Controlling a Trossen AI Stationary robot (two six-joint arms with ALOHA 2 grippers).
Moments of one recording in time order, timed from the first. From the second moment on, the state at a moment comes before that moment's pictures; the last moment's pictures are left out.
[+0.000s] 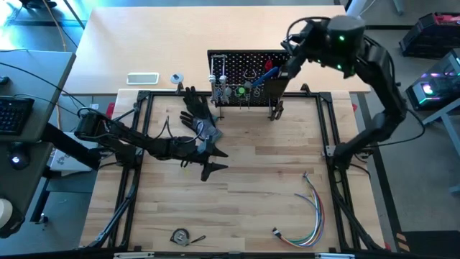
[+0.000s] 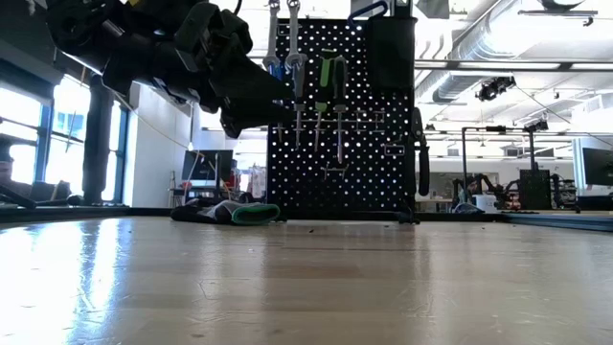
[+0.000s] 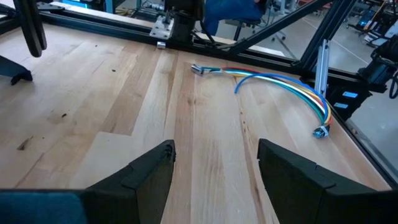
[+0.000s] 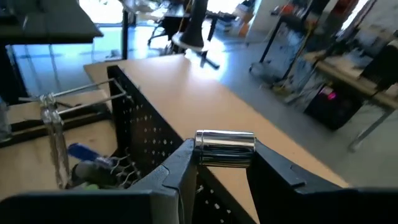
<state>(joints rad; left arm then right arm) -0.06 1.50 0.55 0.67 0.01 -0.21 -0.47 1.51 2.24 -1.01 0.28 -0.19</state>
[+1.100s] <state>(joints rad) -0.06 1.50 0.55 0.62 0.01 -0.22 -0.62 1.61 2.34 -1.26 0.01 -0.11</state>
